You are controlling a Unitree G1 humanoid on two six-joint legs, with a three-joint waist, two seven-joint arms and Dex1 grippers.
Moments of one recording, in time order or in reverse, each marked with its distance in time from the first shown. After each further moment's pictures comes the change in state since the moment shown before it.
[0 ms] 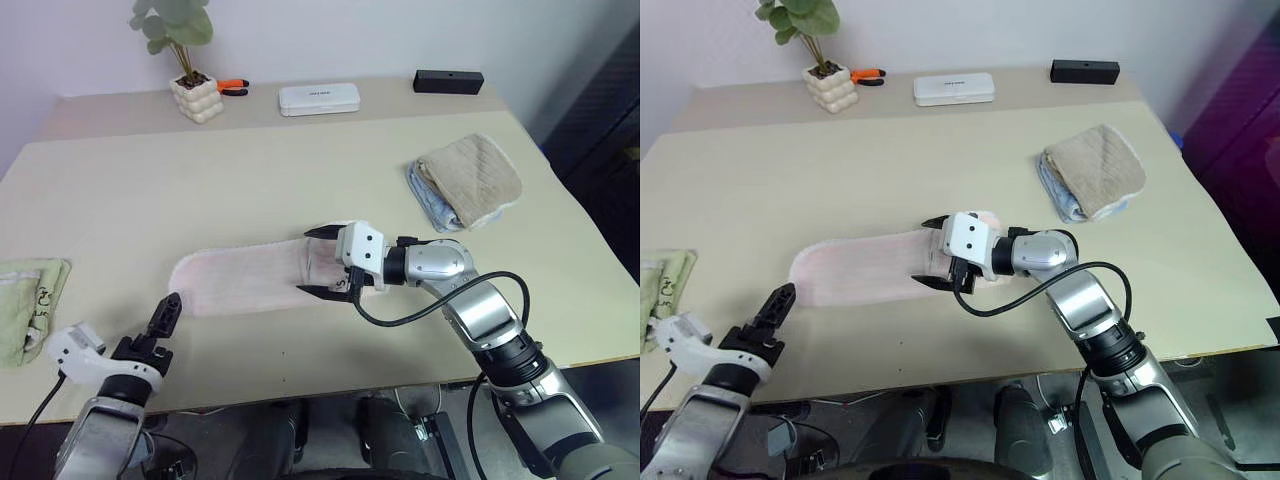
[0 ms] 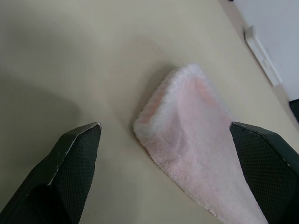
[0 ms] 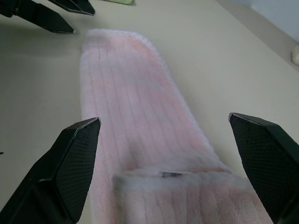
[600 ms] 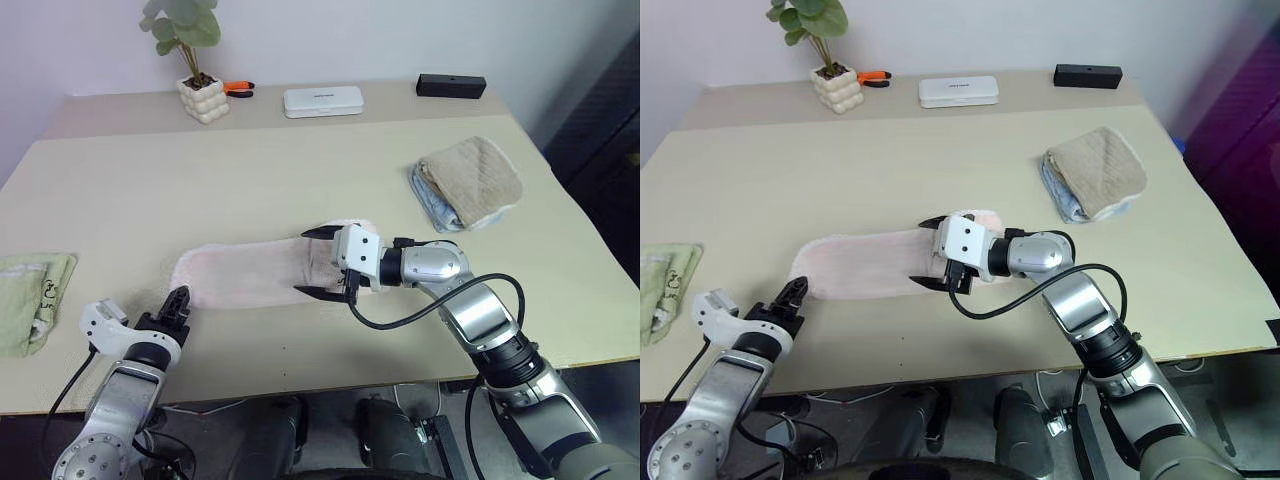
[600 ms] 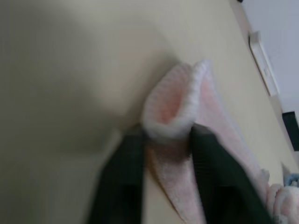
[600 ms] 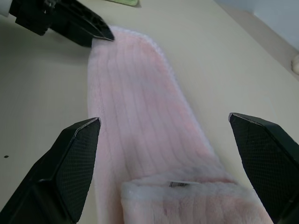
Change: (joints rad) left arm -0.165 -0.001 -0.034 0.146 -0.077 -0.017 0.083; right arm 0.001 0.008 0.011 0.000 -0.026 -0.012 -0.021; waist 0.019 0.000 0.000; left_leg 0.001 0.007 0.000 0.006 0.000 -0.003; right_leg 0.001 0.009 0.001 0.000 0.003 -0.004
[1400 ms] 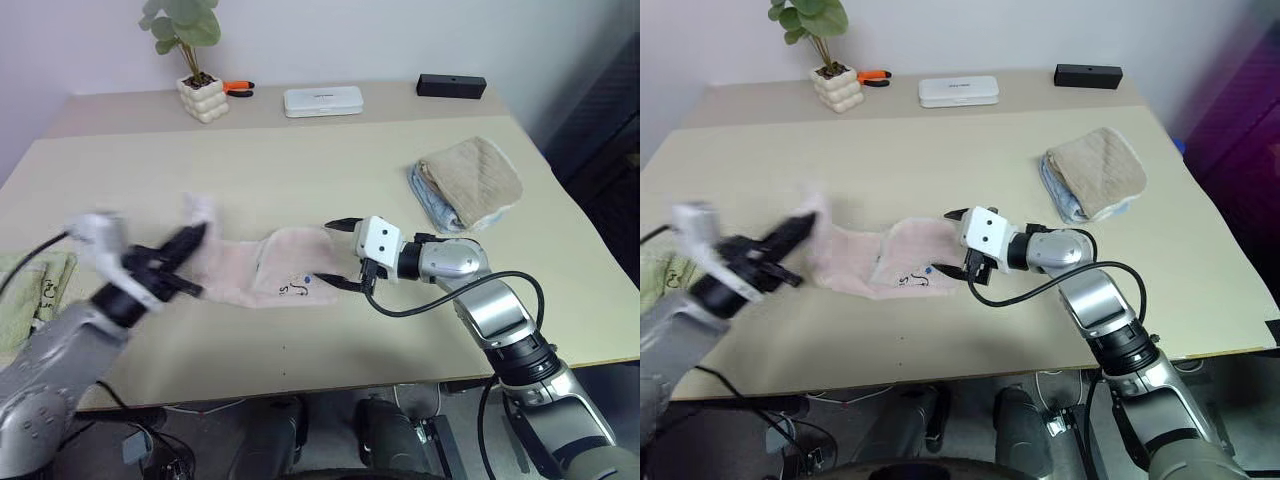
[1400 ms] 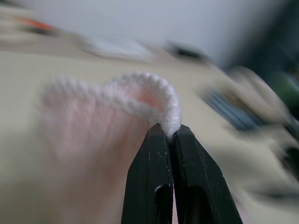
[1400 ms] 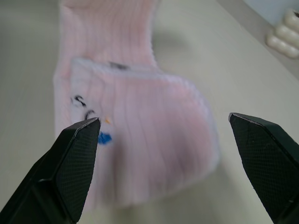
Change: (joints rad) left arm -0.214 0.553 -0.127 -0.112 0.310 0.087 -0.673; right arm 0.027 -0.060 -0.067 0.045 -0.004 -0.011 -0.024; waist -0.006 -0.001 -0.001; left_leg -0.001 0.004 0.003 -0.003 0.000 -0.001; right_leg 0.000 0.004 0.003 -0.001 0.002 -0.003
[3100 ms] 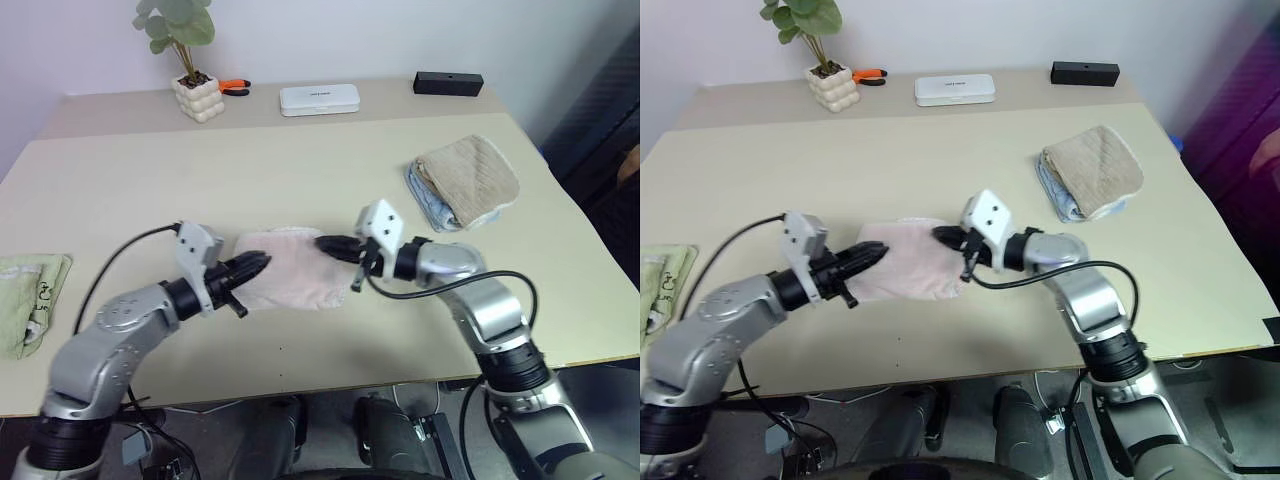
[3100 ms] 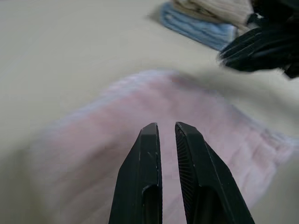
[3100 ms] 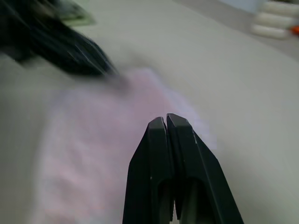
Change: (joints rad) left arm -0.177 -0.172 -0.212 0.251 0.475 0.046 -0.296; right arm 0.021 0.144 -0.028 -0.073 0.128 0.243 -0.067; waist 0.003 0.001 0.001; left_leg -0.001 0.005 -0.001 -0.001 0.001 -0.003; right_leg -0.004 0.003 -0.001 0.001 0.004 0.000
